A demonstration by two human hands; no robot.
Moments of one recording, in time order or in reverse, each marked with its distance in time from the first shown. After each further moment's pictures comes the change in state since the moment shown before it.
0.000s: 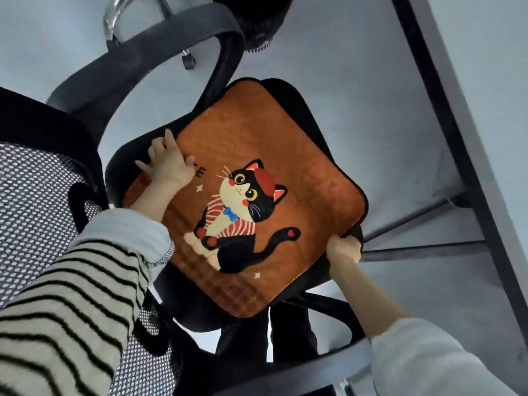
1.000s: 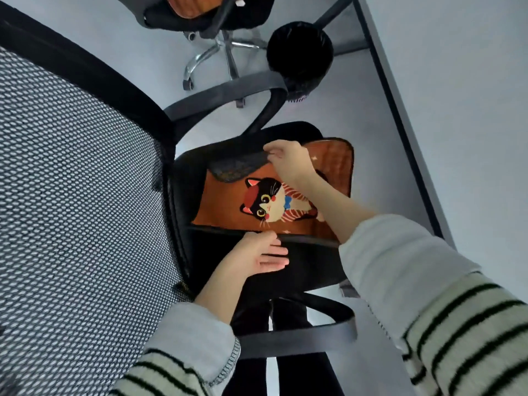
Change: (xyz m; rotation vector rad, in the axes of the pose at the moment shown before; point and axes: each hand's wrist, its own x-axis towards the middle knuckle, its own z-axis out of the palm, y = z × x) left_hand -0.237 0.053 -0.021 -1.178 -0.715 -0.535; right_hand -0.144 -0.153 -0.003 -0.414 -0.454 -1.247
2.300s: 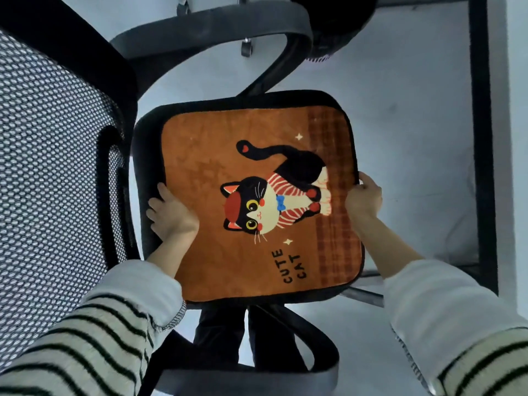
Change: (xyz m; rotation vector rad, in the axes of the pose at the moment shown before) left_hand 0.145 0.004 -0.090 0.559 0.975 0.175; right_hand 0.032 0.191 0.002 0.100 0.360 0.588
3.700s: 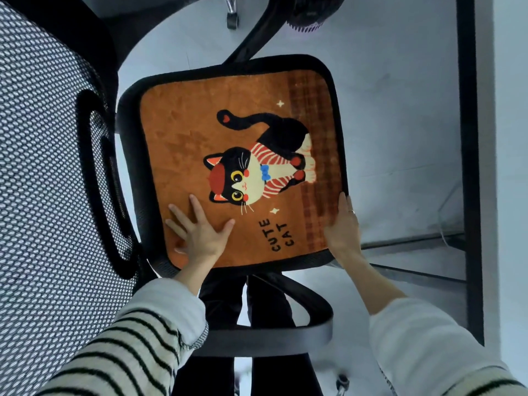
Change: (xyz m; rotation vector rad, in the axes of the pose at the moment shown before) left_hand -0.075 -0.048 0.059 0.024 -0.277 0.132; right_hand -0.076 0.103 -0.007 -0.404 -0.267 -0.203
